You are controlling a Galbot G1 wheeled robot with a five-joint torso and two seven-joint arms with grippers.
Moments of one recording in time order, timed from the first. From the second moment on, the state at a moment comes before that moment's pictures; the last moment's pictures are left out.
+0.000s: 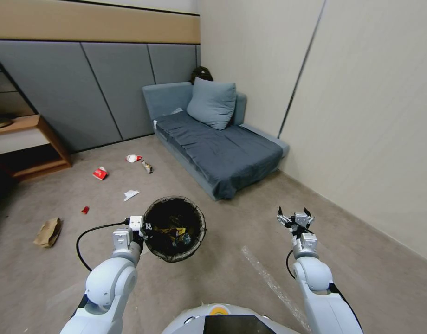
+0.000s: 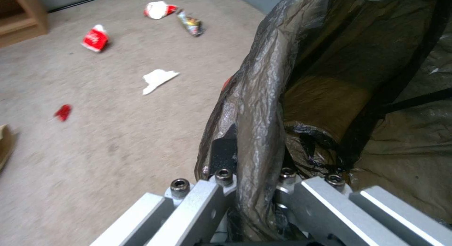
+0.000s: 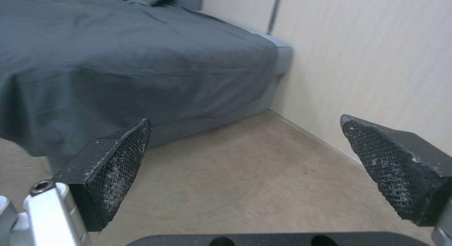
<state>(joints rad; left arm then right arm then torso) 1.51 -1.25 -0.62 -2.31 -0.36 0.74 -0.25 -1.43 1.36 0.63 1.94 0.06 -0.14 0.18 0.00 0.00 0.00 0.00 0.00</state>
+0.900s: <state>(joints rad) 1.51 -1.25 -0.62 -2.31 -0.36 0.74 -0.26 -1.43 1.35 0.63 1.95 0.06 -0.14 0.18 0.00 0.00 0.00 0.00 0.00</state>
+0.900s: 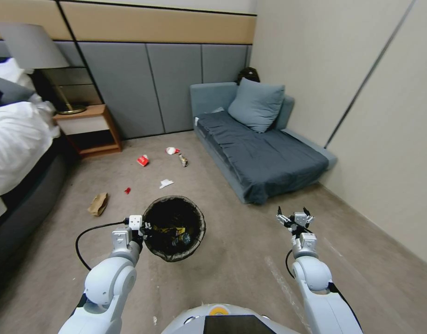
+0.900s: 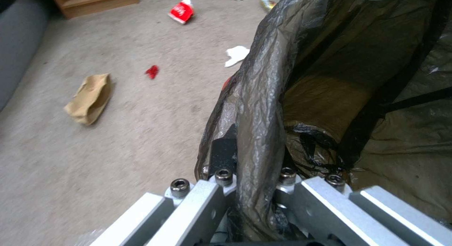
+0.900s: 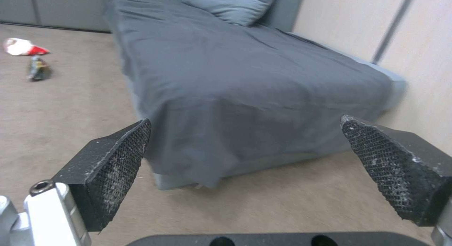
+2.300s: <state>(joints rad) 1.51 -1.27 -0.62 -2.30 -0.35 0.74 -0.26 -1.44 1.35 0.62 1.94 0.06 -0.08 0.19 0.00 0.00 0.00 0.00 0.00</state>
